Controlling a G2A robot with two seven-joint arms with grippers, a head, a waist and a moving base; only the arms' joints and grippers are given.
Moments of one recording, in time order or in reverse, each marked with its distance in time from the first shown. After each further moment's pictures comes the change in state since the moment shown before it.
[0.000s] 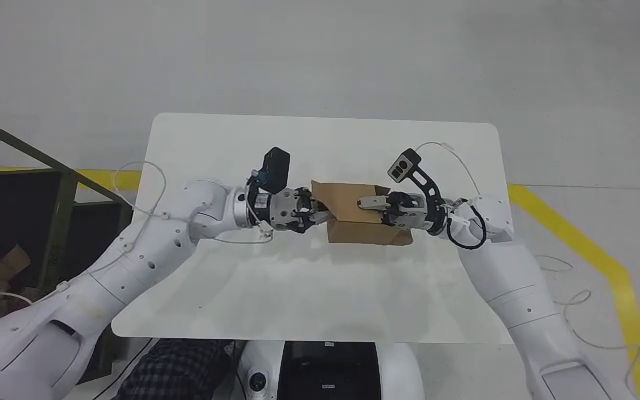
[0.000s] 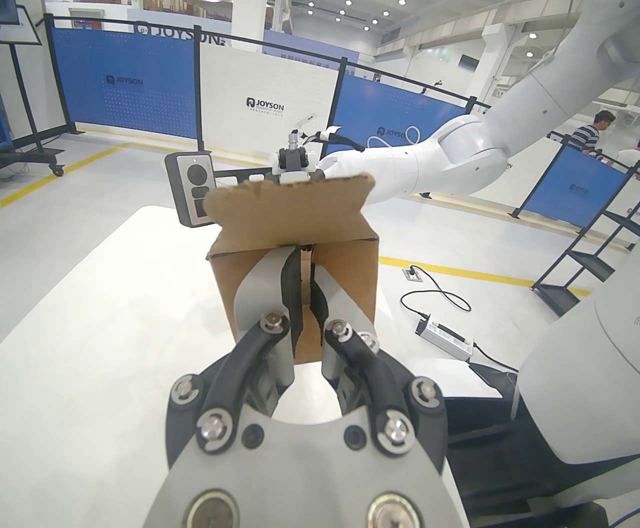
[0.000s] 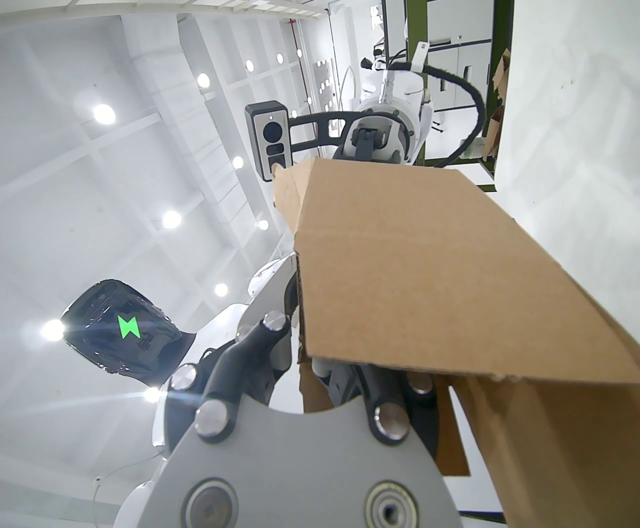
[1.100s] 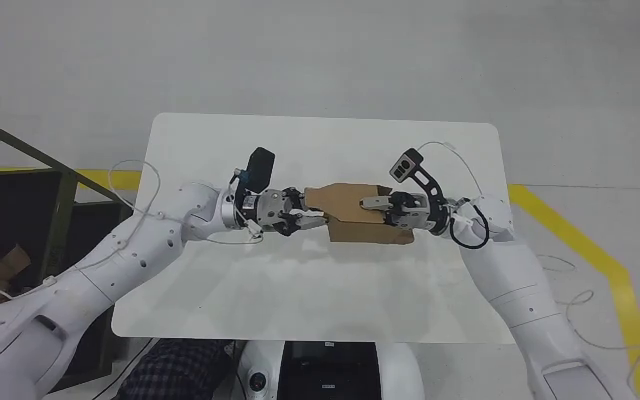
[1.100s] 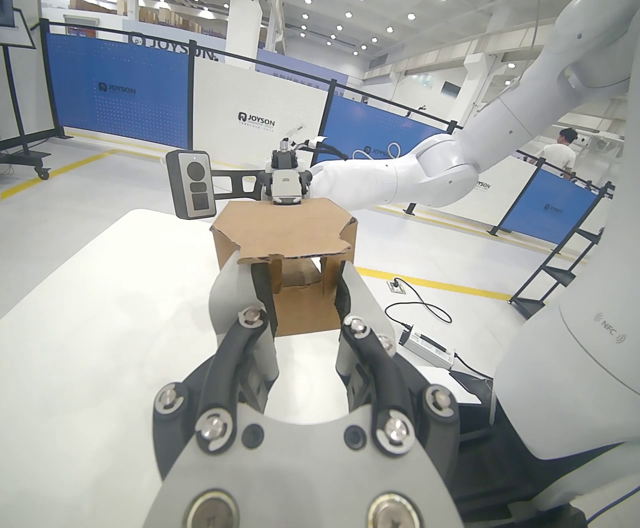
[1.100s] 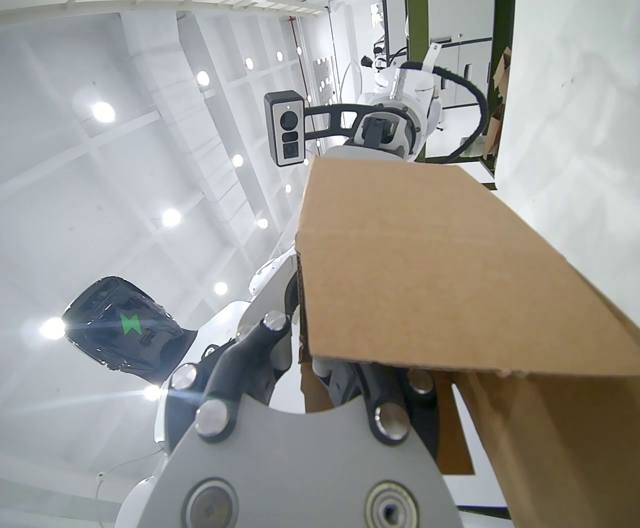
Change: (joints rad) left arm -0.074 0.066 0.136 0.037 -0.008 -0.027 0.182; right arm 0.002 0.006 0.003 0.002 0.003 0.002 0.013
